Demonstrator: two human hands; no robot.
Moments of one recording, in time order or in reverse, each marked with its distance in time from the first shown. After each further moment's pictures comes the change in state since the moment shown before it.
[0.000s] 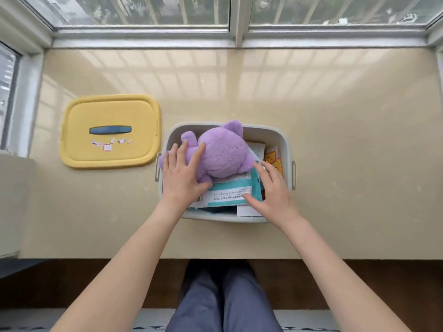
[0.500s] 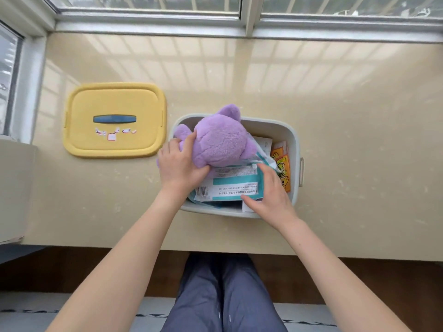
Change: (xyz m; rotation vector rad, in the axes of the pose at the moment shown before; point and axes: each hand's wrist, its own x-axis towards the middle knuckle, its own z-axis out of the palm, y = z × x) left_hand 0.009 -0.006 -0.016 -0.013 0.145 -0.134; right_hand -0.006 -0.007 0.021 0.106 -0.045 0.061
